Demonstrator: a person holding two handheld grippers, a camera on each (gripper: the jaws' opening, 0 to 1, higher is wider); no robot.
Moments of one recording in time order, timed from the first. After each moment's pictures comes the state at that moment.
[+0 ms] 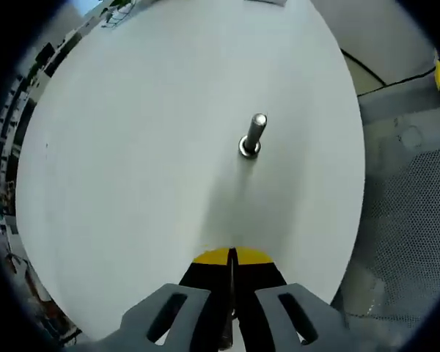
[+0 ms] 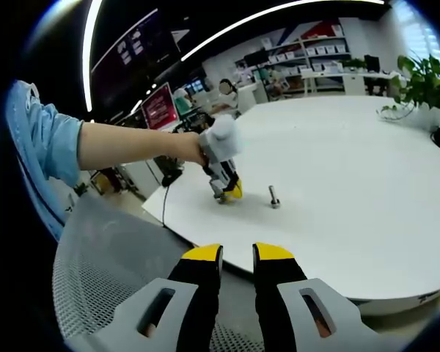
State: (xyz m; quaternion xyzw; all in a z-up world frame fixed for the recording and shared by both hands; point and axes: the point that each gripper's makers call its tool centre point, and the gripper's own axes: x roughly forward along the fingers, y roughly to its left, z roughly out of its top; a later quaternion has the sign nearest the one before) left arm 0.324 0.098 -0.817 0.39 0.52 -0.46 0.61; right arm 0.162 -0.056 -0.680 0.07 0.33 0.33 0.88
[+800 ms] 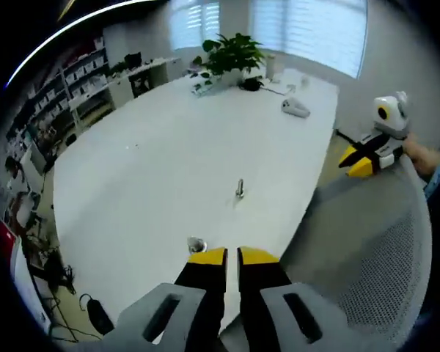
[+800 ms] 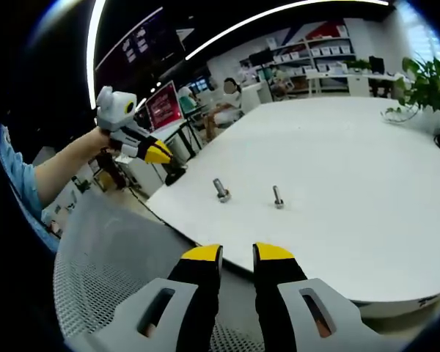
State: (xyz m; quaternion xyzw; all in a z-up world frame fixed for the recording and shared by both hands) left arm 0.219 0.177 -0.635 0.15 0.37 -0.36 0.84; right arm 0.160 -0.053 -0.679 0.07 0.33 0.34 0.88
